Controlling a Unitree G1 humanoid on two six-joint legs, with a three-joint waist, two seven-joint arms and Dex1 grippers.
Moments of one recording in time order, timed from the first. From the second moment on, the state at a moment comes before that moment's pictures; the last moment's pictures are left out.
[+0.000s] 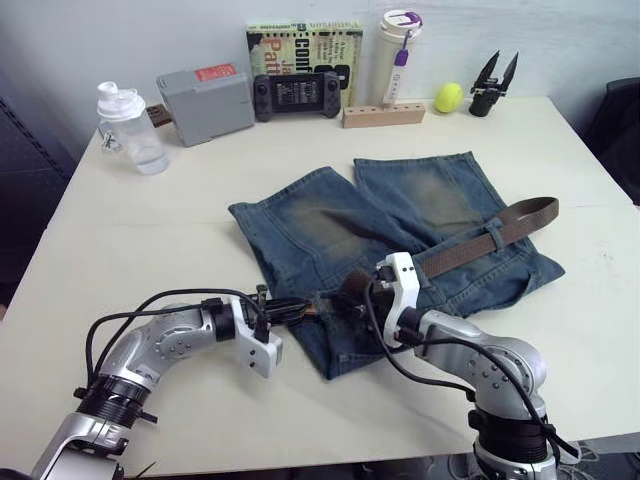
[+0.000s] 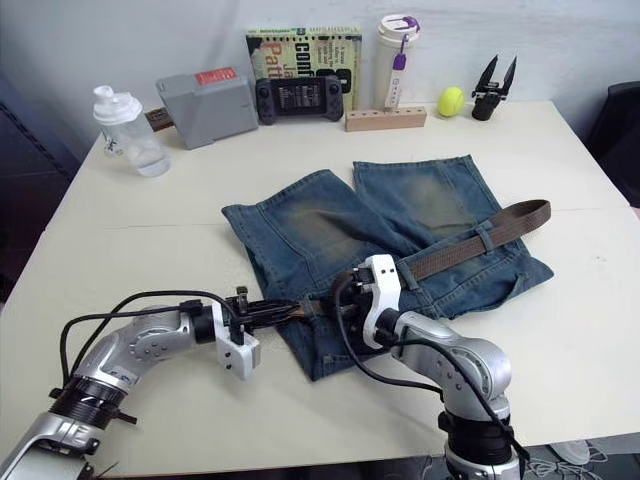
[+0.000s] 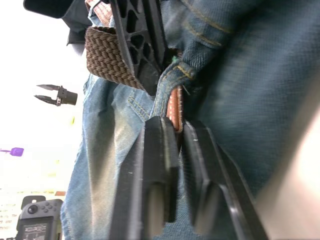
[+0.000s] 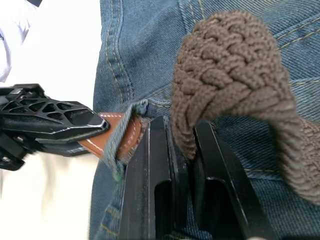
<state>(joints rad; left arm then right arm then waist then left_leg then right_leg) -0.33 0.66 -0.22 0.16 0.50 -0.90 -0.44 -0.27 -0.12 -0.05 -0.47 0.78 1.23 0.15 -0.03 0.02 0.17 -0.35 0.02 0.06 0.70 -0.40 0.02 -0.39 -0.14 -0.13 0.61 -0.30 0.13</state>
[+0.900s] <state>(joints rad) -0.25 0.75 -0.22 0.03 0.48 -0.81 -0.47 -0.20 -0.41 -0.36 -0.69 1.24 1.38 0.06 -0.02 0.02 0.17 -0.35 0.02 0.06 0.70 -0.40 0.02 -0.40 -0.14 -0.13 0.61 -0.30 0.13</state>
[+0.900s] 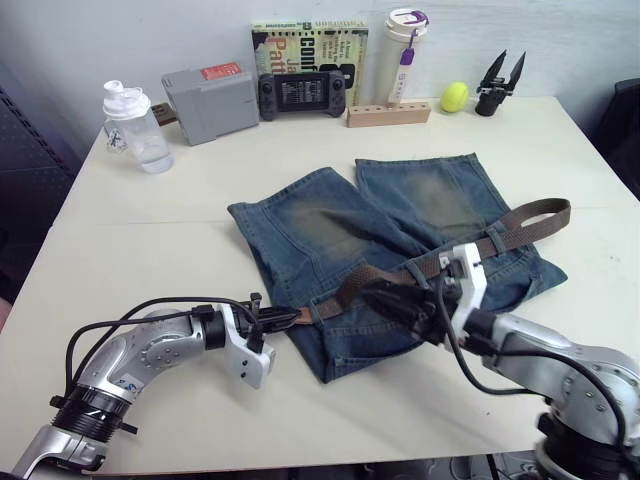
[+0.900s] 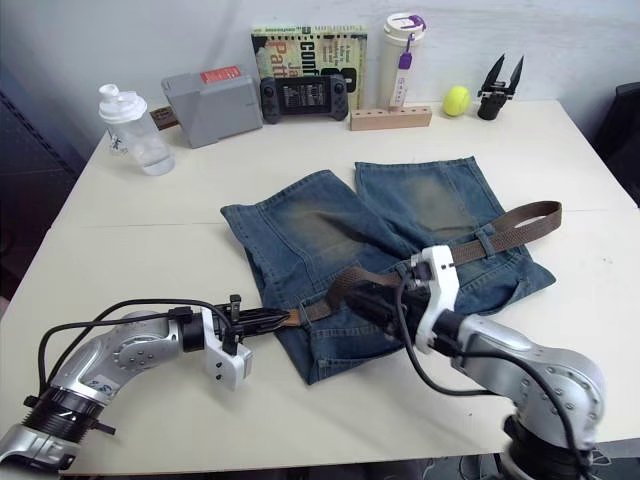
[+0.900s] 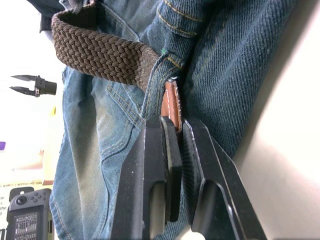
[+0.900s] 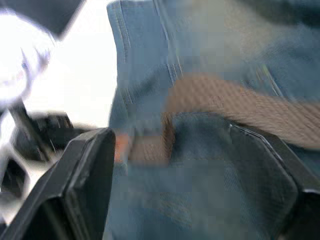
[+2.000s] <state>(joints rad) 0.11 1.33 0.07 0.80 0.85 -1.31 0.29 -0.06 -0.47 0.00 -0.66 0.69 1.09 0.12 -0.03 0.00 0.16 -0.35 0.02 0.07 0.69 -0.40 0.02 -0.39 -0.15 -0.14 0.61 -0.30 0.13</state>
